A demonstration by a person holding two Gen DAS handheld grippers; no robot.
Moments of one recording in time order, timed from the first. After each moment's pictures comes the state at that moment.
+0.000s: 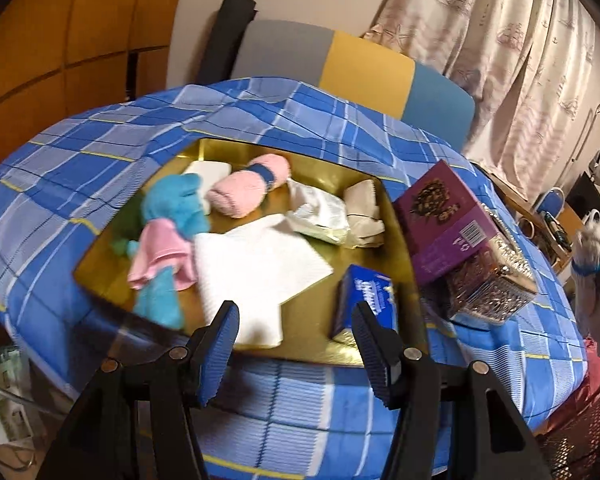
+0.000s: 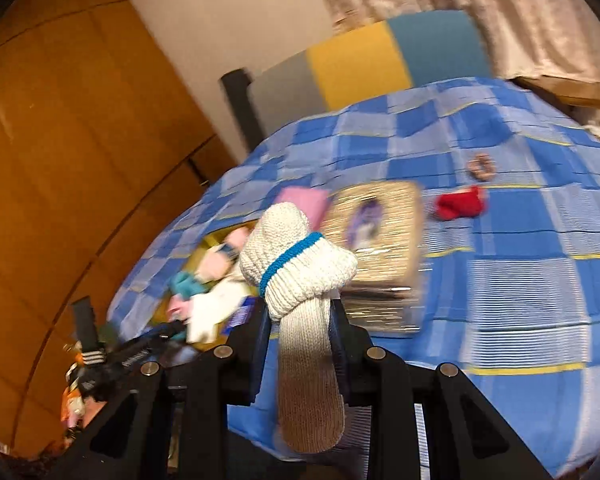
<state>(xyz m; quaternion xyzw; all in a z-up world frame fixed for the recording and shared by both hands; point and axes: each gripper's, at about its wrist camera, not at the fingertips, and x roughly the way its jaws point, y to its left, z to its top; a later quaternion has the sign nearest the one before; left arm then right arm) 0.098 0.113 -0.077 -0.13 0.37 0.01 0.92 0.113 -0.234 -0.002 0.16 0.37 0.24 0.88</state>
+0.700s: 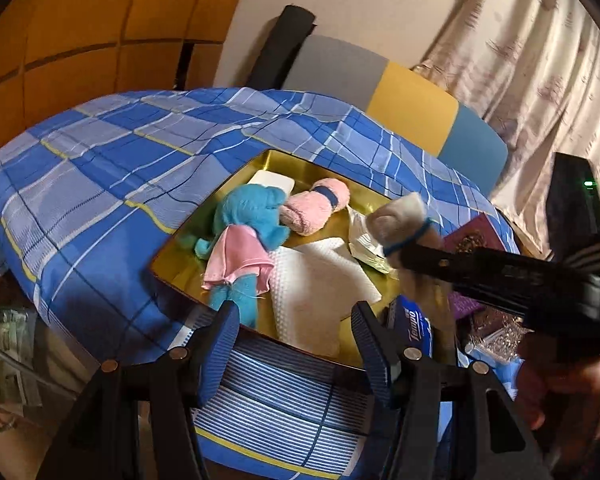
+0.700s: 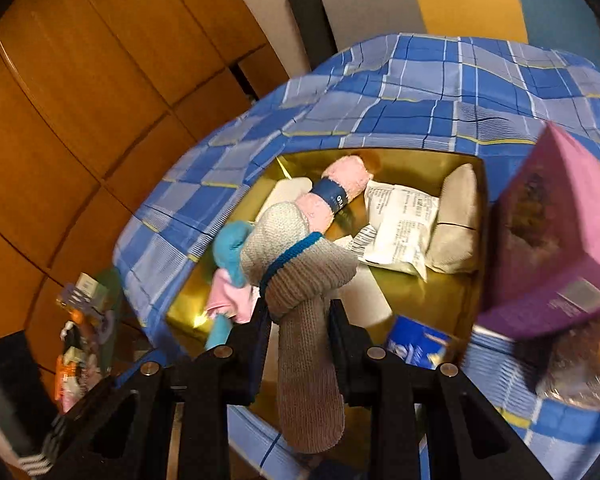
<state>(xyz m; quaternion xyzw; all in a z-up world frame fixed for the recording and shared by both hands) 0.081 0.170 -0.075 -0.21 0.35 0.06 0.91 0.215 0.007 -0.068 0.07 0.47 0.31 0.82</state>
